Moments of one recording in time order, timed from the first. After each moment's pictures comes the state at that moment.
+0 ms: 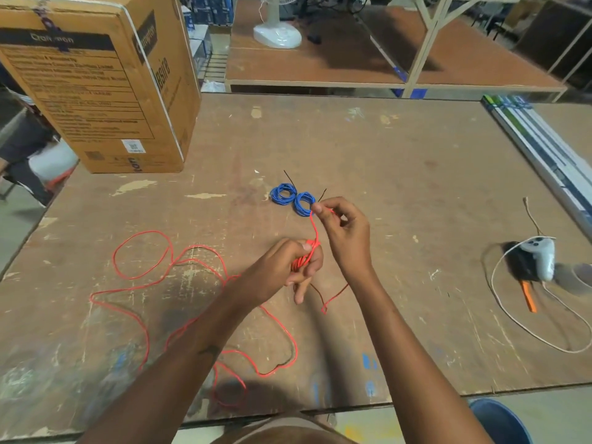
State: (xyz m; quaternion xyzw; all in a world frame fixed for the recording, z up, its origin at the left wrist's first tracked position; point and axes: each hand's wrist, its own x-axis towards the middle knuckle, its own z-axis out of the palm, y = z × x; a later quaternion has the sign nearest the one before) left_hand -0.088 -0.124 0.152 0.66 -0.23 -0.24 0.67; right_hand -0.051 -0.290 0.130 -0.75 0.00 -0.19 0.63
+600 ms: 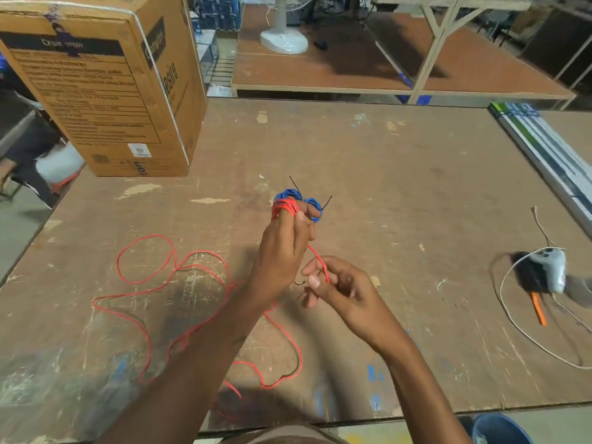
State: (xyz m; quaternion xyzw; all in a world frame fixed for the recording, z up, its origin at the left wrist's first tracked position) left_hand -0.053 -0.139 0.139 0.78 -0.17 0.17 0.58; right_hand -0.140 -0.291 0.146 -0.74 -0.12 0.09 0.66
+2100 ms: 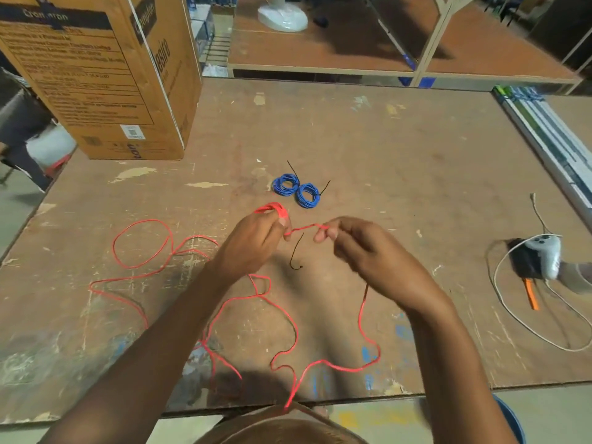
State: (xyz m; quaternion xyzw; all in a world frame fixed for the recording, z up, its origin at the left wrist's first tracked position) left_hand -0.036 -0.083 0.115 0.89 -0.25 0.08 0.37; right_hand -0.115 -0.317 0.204 -0.86 -0.09 0.09 0.49
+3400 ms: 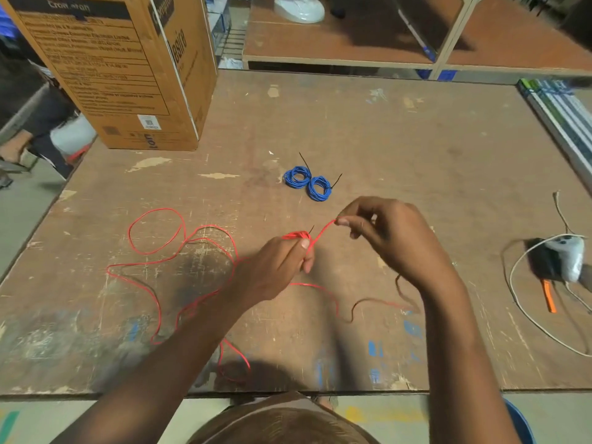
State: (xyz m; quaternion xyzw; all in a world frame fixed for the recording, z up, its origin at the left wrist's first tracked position) left_hand -0.102 -0.104 0.119 0.87 -0.17 -0.08 0.45; right_hand -0.098 -0.334 0.201 -0.93 -0.13 -0.04 0.34
